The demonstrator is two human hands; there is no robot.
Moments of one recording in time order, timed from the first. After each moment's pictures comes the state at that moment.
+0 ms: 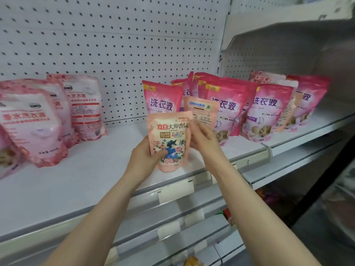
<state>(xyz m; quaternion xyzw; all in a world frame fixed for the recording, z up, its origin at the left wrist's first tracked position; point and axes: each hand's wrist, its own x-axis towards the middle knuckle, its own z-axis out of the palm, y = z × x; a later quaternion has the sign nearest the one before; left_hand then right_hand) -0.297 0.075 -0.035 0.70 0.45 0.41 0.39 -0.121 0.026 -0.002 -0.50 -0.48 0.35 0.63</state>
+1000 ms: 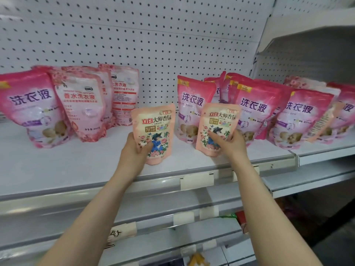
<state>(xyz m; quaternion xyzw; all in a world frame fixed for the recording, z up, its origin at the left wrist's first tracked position) -0.379 0.050 -0.047 0.60 0.52 0.50 0.34 -0.101 0.048 -0.035 -0.63 -0.46 0.25 0.58</state>
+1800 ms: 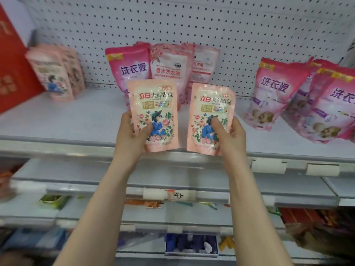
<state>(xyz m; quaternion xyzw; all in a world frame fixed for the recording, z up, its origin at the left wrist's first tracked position) -0.544 -0.038 -0.040 0.46 0.48 0.65 0.36 -0.322 -0.010 -0.032 -0.47 -0.46 0.42 0.62</state>
